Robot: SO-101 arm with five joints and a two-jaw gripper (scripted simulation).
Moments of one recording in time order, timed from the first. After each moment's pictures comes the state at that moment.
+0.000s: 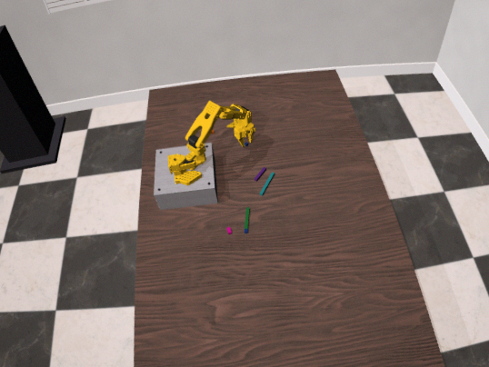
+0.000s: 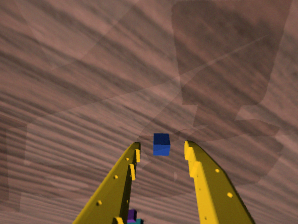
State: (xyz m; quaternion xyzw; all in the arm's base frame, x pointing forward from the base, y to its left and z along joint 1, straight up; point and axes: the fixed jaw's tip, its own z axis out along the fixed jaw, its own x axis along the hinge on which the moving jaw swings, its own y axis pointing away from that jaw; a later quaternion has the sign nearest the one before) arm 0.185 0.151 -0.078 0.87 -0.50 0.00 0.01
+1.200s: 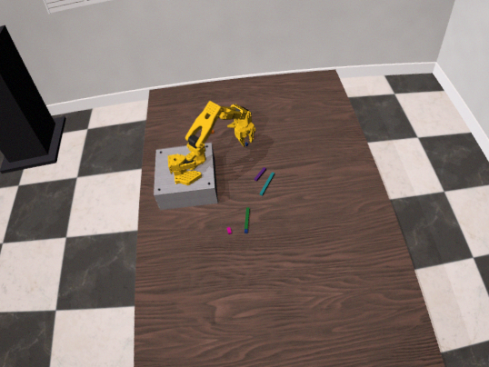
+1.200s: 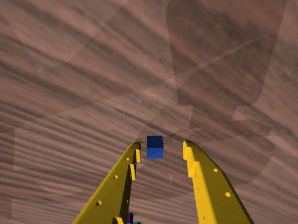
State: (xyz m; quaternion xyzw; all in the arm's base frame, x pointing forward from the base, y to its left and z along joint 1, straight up) arm 0.188 0.154 -0.080 0.87 -0.50 0.00 0.00
